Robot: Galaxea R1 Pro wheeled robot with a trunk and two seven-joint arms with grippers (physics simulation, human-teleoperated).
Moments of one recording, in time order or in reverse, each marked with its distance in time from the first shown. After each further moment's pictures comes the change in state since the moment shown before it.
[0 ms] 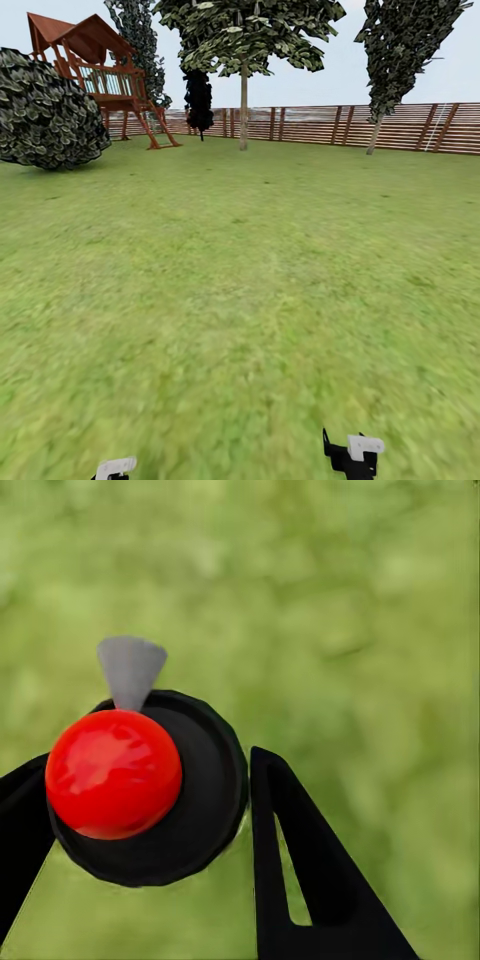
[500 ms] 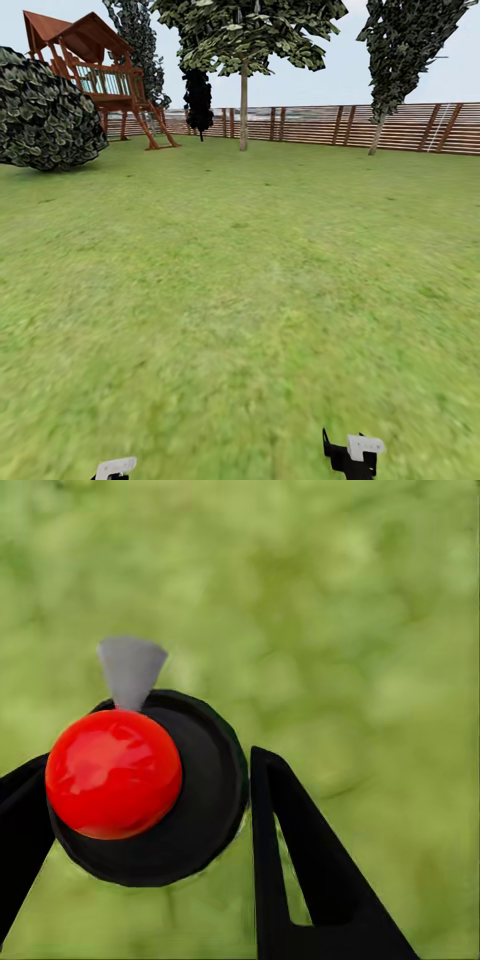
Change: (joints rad) left arm 0.000 0.000 0.000 0.000 0.000 0.000 0.000; right arm 0.000 0.001 0.000 0.000 0.000 0.001 0.000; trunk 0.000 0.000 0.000
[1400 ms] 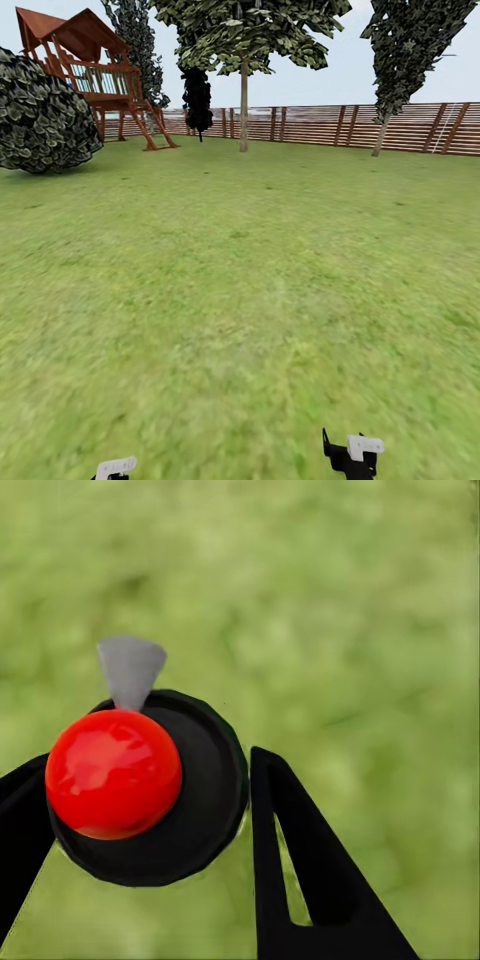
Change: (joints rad) left arm 0.000 0.000 0.000 0.000 0.000 0.000 0.000; right arm 0.000 0.000 0.000 0.000 0.000 -0.001 0.000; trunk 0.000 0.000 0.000
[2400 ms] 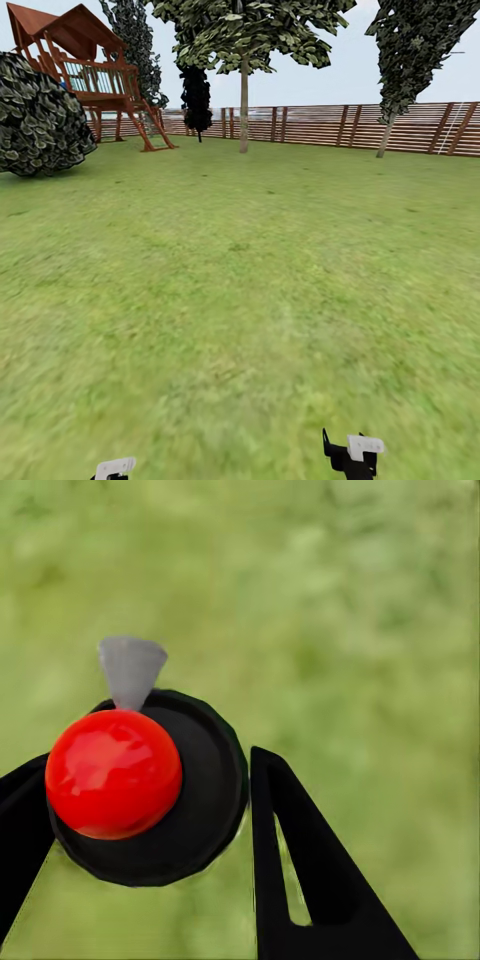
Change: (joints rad) left arm 0.000 0.002 0.001 0.000 0.000 0.002 0.000; right arm 0.000 0.000 0.000 0.000 0.000 0.000 -0.002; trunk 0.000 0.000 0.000
